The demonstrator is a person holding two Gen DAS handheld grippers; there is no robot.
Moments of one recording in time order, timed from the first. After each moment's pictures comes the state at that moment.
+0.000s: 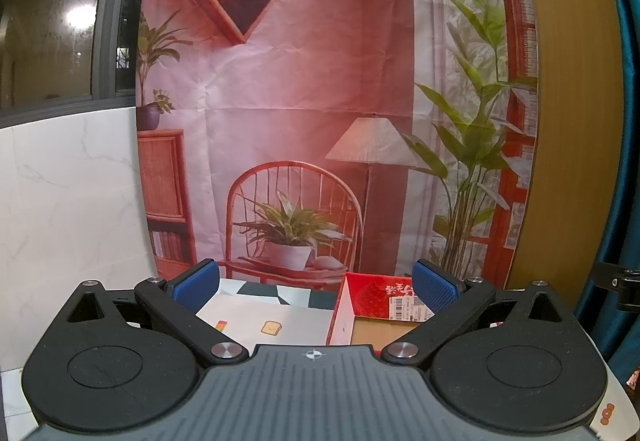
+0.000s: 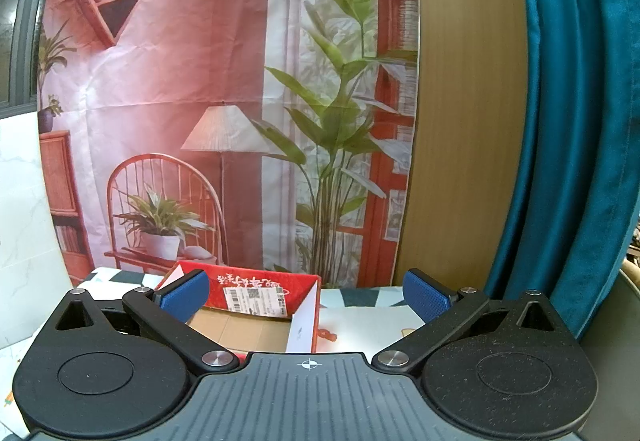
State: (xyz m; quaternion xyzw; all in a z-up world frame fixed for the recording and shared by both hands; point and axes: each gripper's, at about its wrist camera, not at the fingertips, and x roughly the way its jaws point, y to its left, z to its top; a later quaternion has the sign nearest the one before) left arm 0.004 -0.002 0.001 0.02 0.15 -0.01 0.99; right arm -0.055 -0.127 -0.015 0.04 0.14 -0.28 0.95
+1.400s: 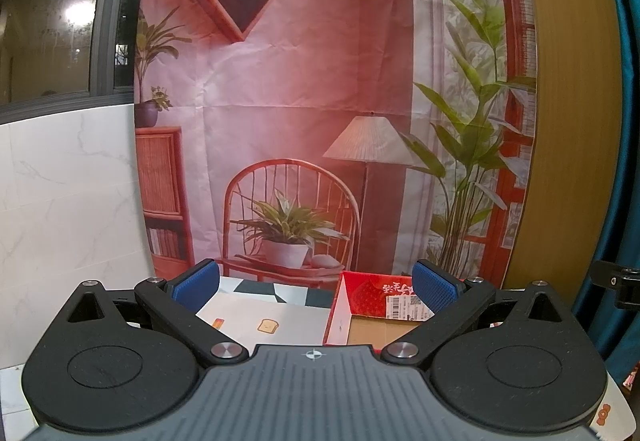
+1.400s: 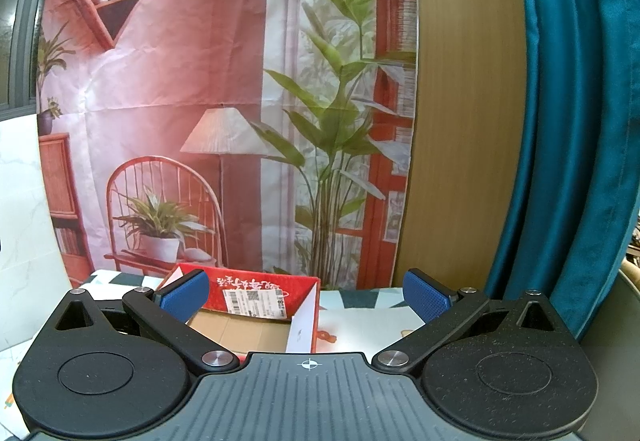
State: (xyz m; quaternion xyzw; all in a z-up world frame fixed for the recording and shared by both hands) left arm 0.004 -0.002 -0.002 0.01 0.15 -0.01 0.99; right arm -0.056 -0.128 -0.014 0.04 0.14 -0.28 0.95
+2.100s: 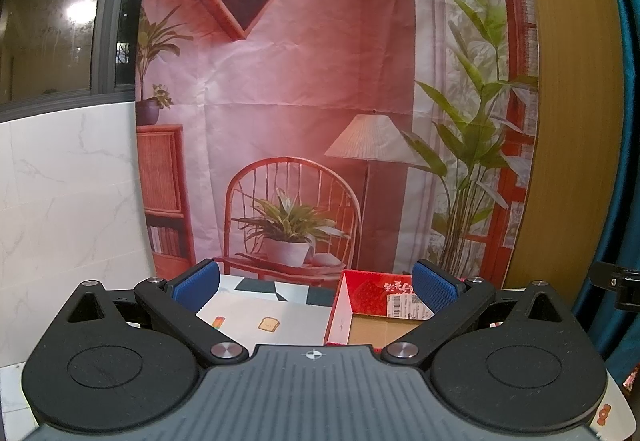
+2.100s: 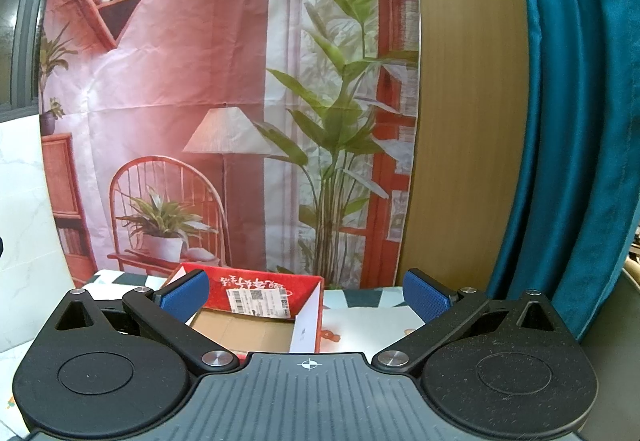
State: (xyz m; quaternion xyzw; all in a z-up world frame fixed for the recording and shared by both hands) left arm 0.005 0.002 -0.001 0.01 0.16 -0.01 0.99; right arm -0.055 -0.125 -0.014 0.04 0.14 -0.28 0.95
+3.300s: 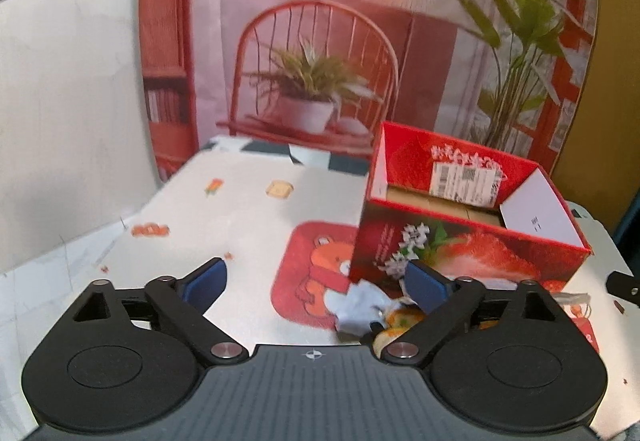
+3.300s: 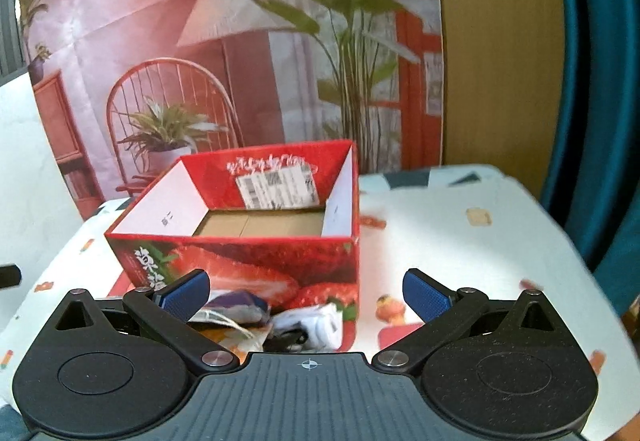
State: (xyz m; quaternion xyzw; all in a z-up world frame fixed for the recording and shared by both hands) left arm 0.092 0.046 -0.166 -0.03 0.32 0.00 0.95; right arm 0.012 -0.175 -0.185 0.15 0.24 -0.22 0.93
